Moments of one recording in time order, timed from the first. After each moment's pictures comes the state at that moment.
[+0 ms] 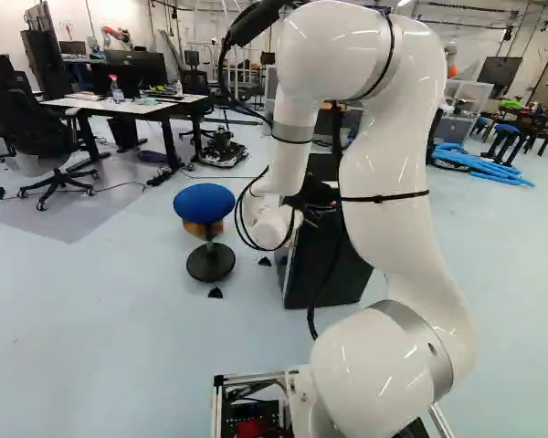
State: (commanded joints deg) arm 15.8 -30.1 -33.4 56.4 78.7 0.0
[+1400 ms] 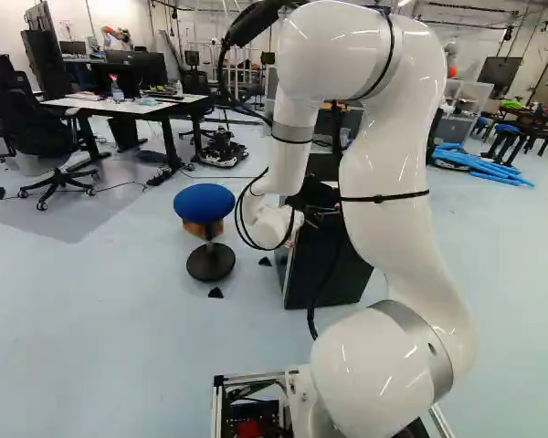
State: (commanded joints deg) arm 15.8 -30.1 -33.4 59.8 78.7 0.0
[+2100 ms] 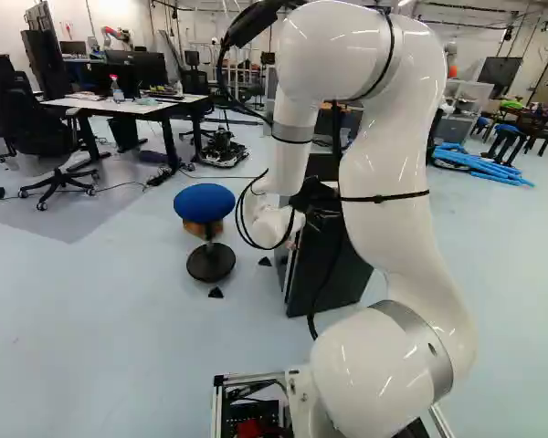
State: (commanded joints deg) arm 15.8 -30.1 -33.4 64.0 78.7 0.0
